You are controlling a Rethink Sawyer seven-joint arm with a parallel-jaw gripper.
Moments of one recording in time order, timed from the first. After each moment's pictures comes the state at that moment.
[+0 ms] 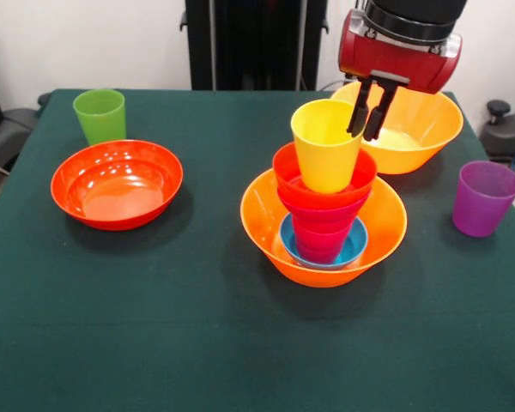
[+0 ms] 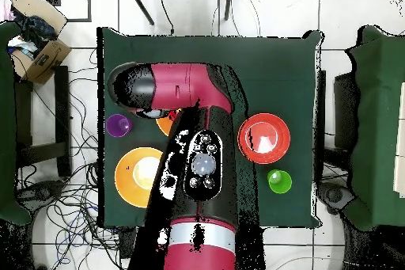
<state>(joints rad) 0.01 -0.60 -0.10 1.29 -0.07 0.88 1.99</state>
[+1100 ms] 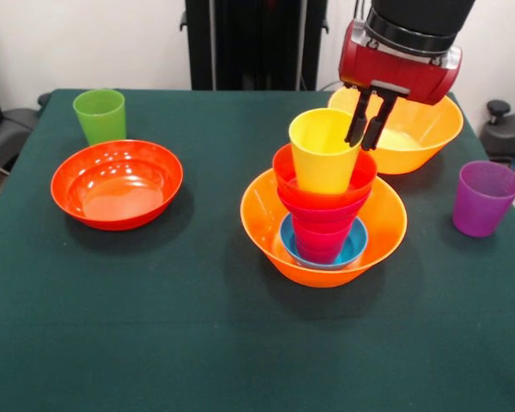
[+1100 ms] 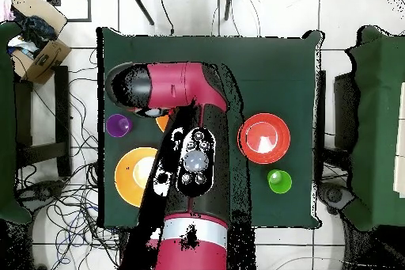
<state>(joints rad) 0.03 -0.57 -0.14 1.26 -0.08 0.86 1.99</state>
